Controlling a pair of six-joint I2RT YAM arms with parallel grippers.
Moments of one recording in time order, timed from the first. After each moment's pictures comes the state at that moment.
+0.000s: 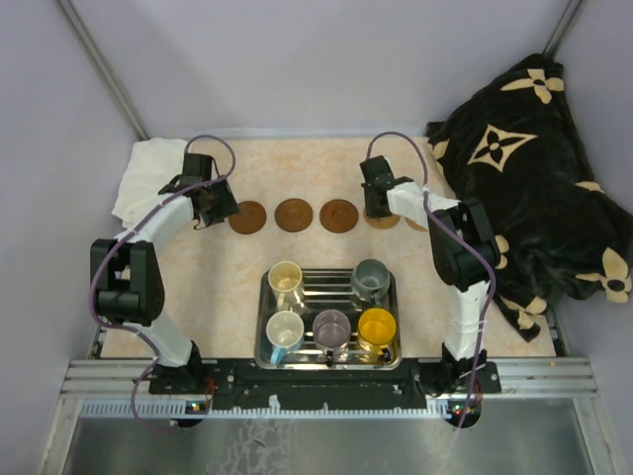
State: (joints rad) left arm -0.12 1.69 1.21 -0.44 -0.01 -0.48; right arm 0.41 2.02 1.41 -0.39 0.23 0.25
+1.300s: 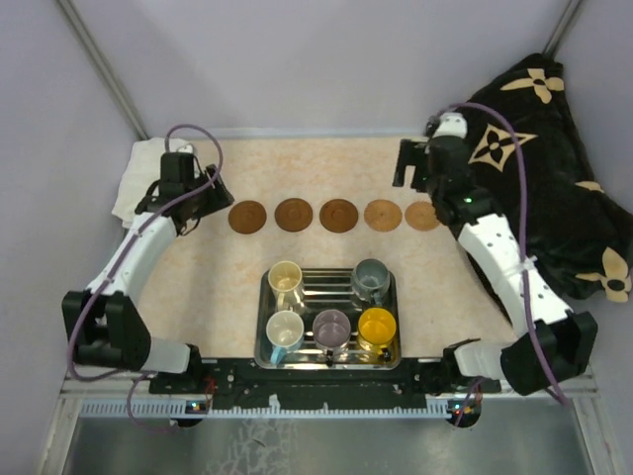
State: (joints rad) left arm -0.12 1.46 1.14 -0.43 -0.01 -0.43; right arm 0.36 1.32 1.25 -0.42 0.33 0.21
